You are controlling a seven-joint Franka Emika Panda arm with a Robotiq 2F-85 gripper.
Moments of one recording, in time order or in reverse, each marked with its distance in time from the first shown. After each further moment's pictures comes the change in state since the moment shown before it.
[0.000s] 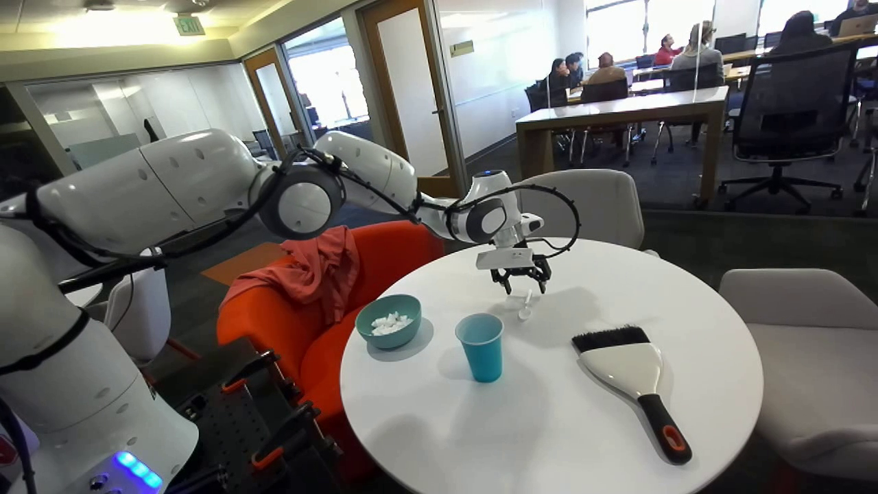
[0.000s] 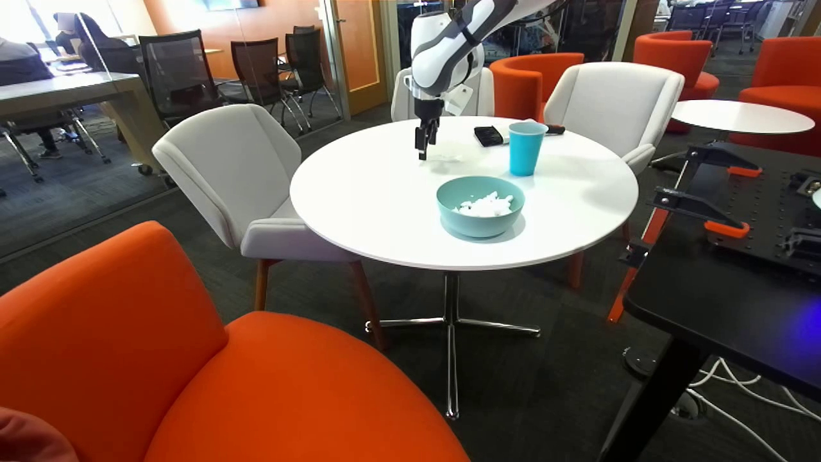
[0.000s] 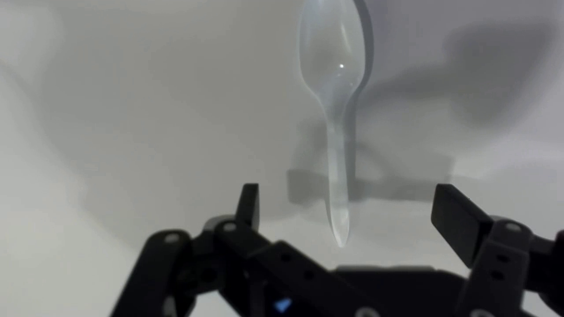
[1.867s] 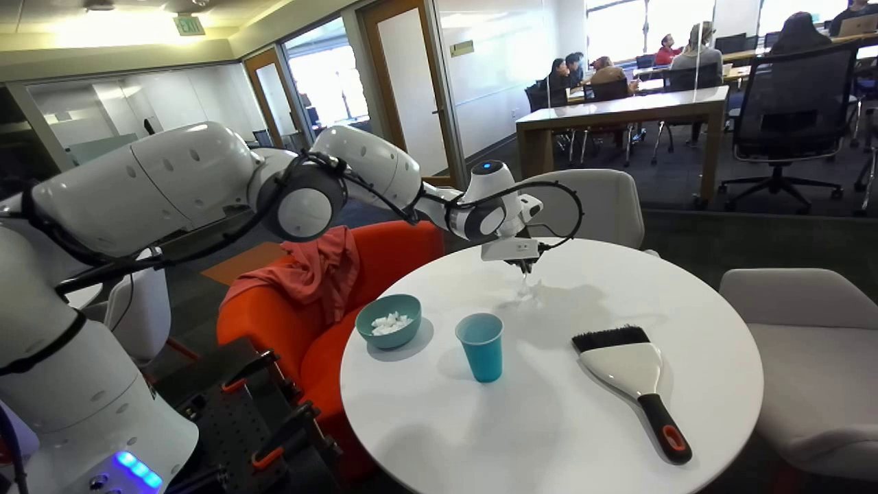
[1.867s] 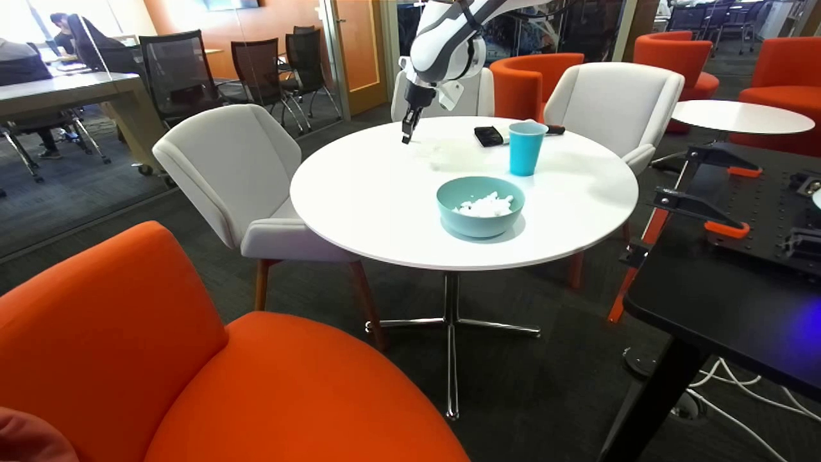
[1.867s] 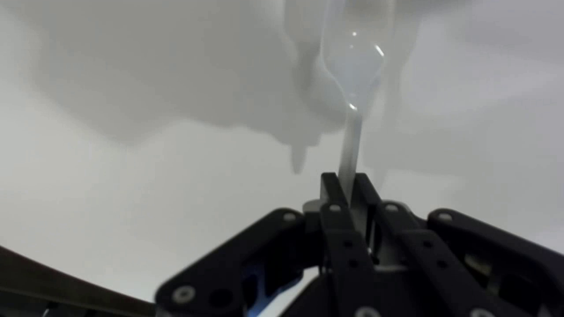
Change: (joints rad) arm -0.091 -0.041 0.179 -0.069 0.023 0.227 -0.167
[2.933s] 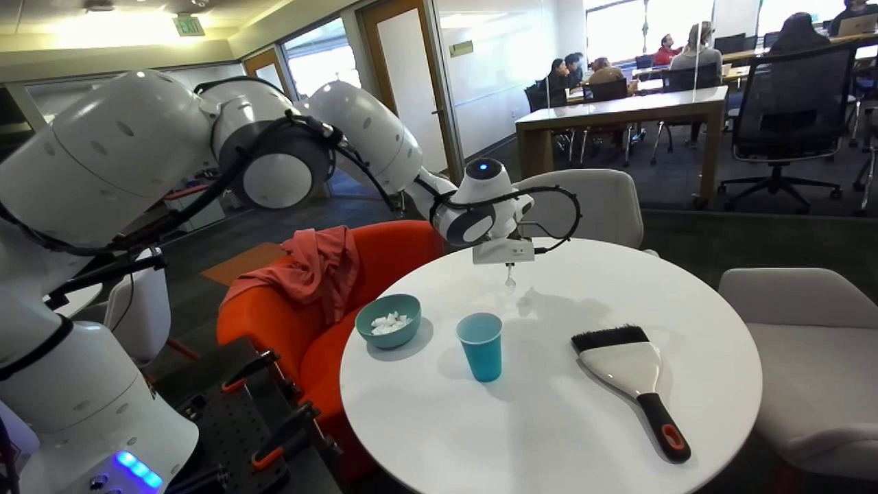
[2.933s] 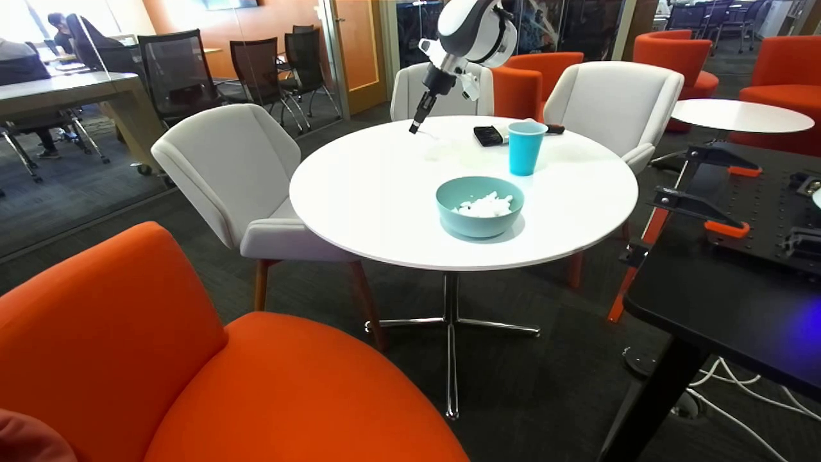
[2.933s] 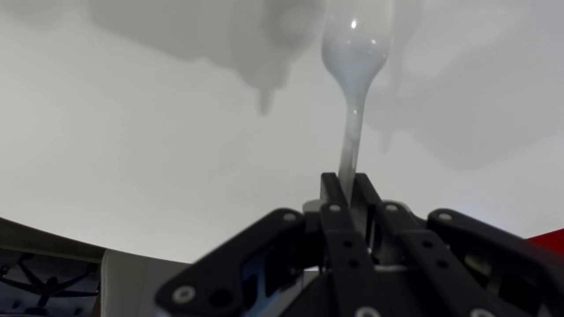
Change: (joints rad) arm -0.284 -0.226 0.284 -0.497 0.007 0.220 -0.282
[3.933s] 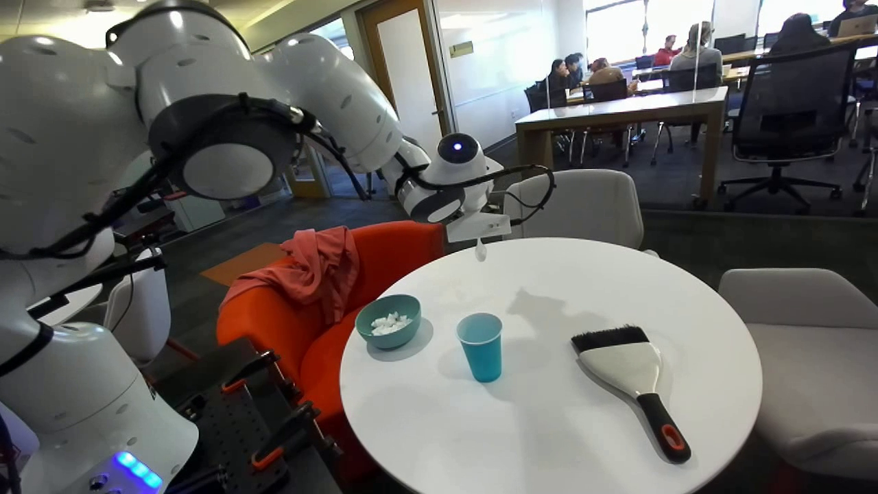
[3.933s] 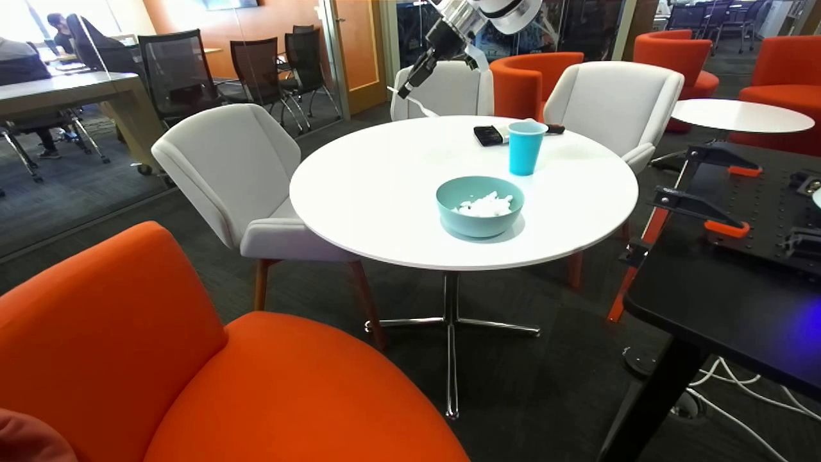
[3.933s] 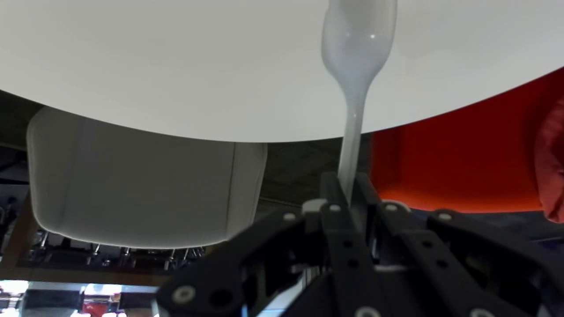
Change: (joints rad) arm -0.358 -0.116 0.401 -0.381 0.017 0.124 -0.263
